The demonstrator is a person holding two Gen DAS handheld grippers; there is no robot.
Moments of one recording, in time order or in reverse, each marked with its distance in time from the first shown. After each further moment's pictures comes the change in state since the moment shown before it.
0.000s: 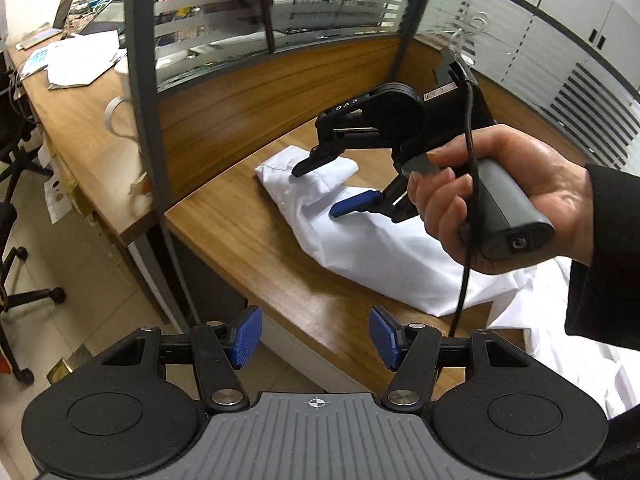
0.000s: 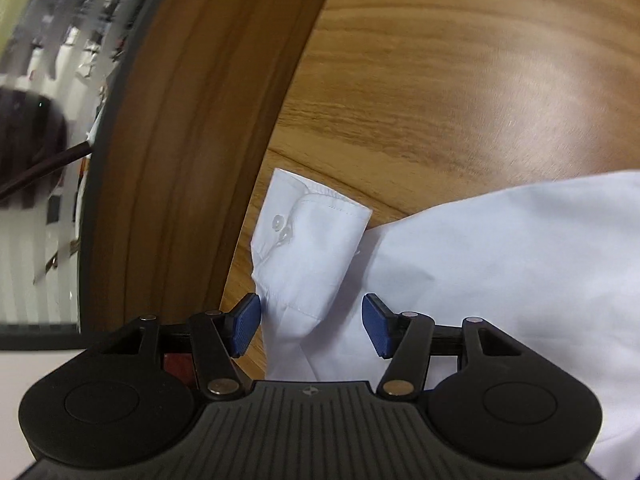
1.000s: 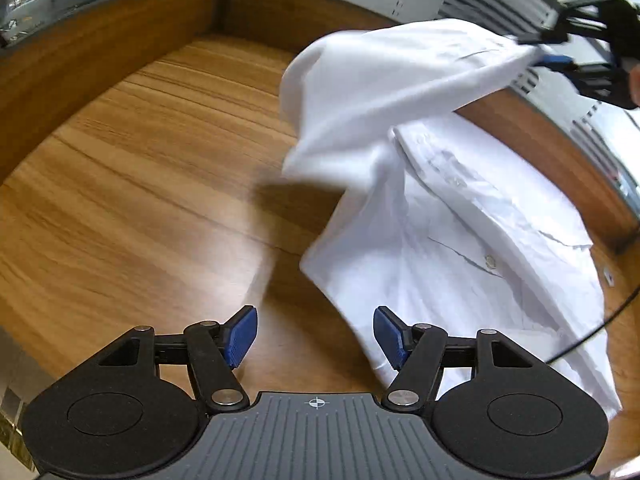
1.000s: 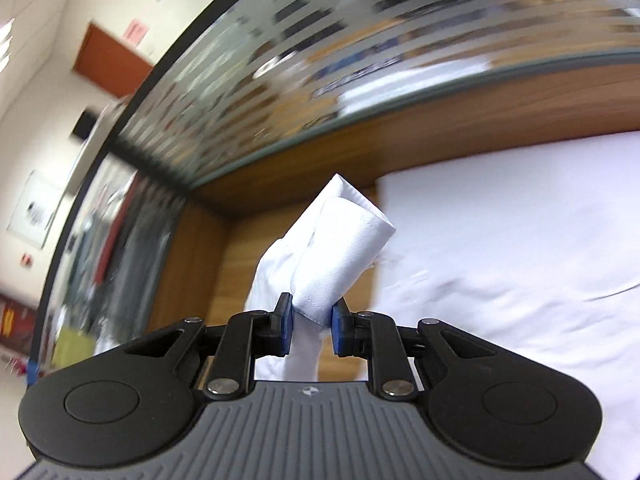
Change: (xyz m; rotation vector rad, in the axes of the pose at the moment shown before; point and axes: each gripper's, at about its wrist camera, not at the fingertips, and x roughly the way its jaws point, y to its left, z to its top) left arm 0.085 -0.169 -0.018 0.206 0.119 -0.239; right arm -0.407 -0.190 0.006 0.151 -0.630 -0.085
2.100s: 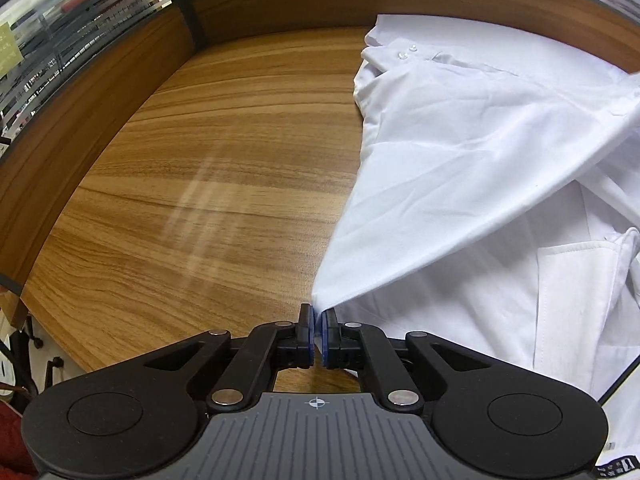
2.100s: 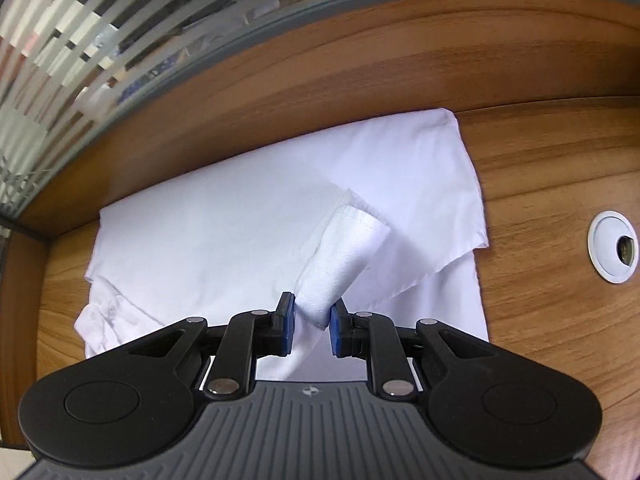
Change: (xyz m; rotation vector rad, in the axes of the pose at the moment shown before) left arm 0.039 -0.109 -0.040 0.269 0.051 0.403; right arm -0.072 -0.326 0.059 0.031 0.040 -0.262
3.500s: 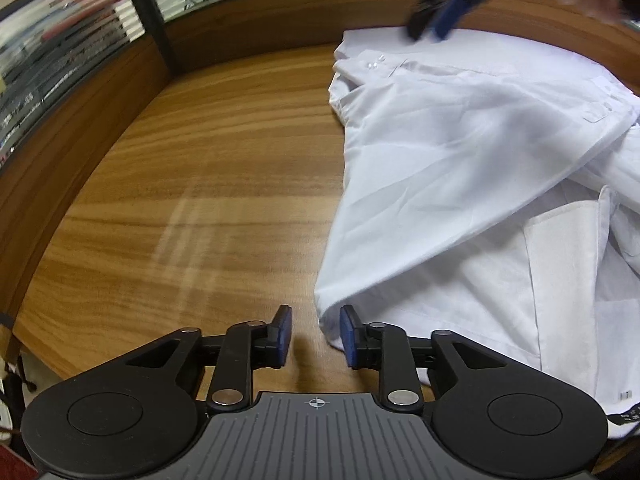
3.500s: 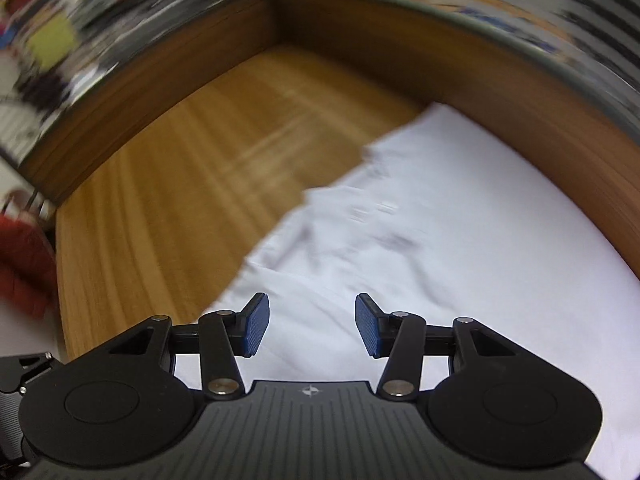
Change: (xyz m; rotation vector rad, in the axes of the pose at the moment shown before) left arm -0.002 0.018 -0.012 0.120 -0.108 -0.078; right arm 0.092 0.335 -0.106 -0.918 0.242 0.217
